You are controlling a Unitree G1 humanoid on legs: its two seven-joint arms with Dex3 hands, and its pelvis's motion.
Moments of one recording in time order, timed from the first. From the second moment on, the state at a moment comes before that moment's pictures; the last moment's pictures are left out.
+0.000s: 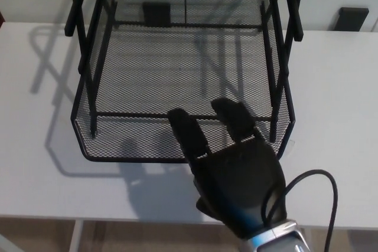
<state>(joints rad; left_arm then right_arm) 0.56 0.62 -0.12 0.48 0.29 -0.50 -0.15 0.06 -0.13 0.76 -0.33 -1.60 0.41 0.07</state>
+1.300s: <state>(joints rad) 0.55 0.64 -0.13 0.45 0.29 -0.50 -0.15 0.05 -0.10 0.77 -0.19 -1.55 0.45 -0.02</state>
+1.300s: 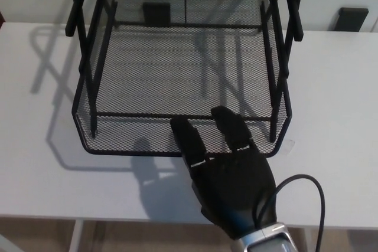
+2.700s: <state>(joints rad) 0.54 0.64 -0.14 0.42 0.29 -0.50 -0.15 0.17 -0.27 0.82 -0.32 -1.54 0.41 -0.12</state>
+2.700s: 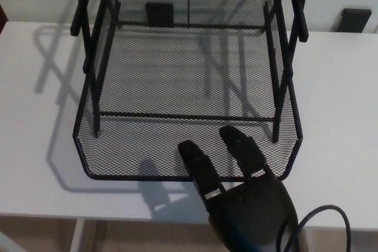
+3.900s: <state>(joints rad) 0.53 0.64 -0.15 0.43 0.29 -0.50 -0.15 0.45 -0.47 0.89 -0.40 -1.63 0.45 -0.39</state>
